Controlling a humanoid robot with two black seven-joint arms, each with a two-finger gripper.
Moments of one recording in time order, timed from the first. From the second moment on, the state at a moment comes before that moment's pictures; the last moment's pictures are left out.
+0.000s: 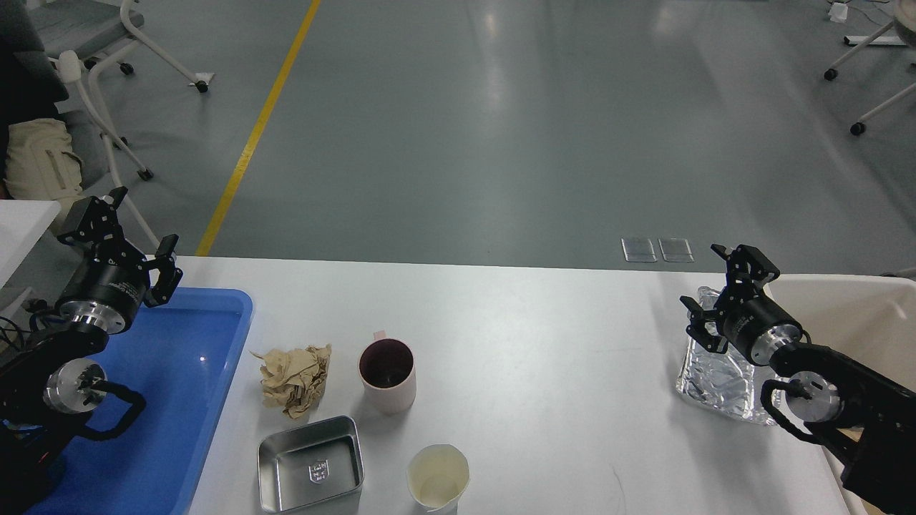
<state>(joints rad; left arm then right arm) -0.42 0.52 -0.87 -0.98 0.12 -0.06 -0.41 0.52 -0.48 0.62 0.81 0.01 0.19 0.25</state>
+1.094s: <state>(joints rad) -0.42 0.51 -0.87 -0.98 0.11 -0.06 -0.42 0.52 -0.48 0.62 0.81 0.01 0.19 0.25</state>
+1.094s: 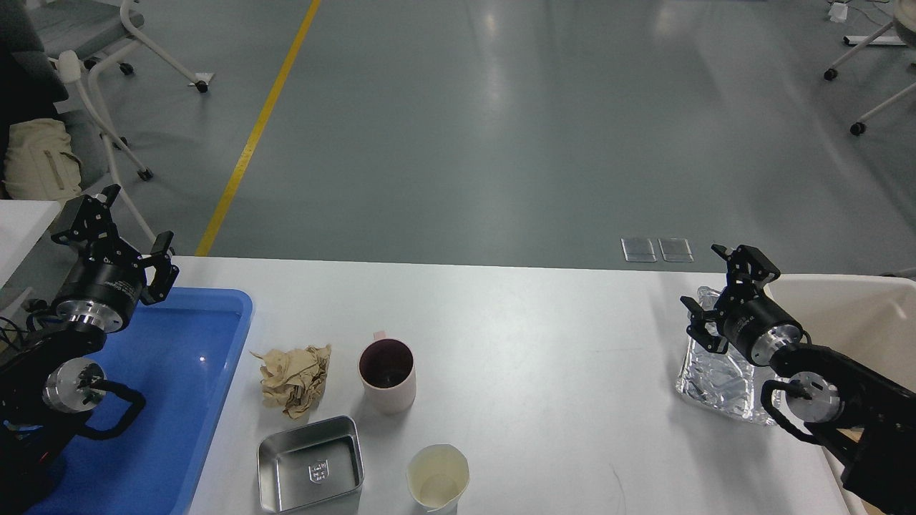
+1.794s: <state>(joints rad) -0.42 0.55 -0.87 -1.02 0.11 -0.11 -0.42 0.52 -0.46 0.62 0.81 0.01 0.19 0.25</state>
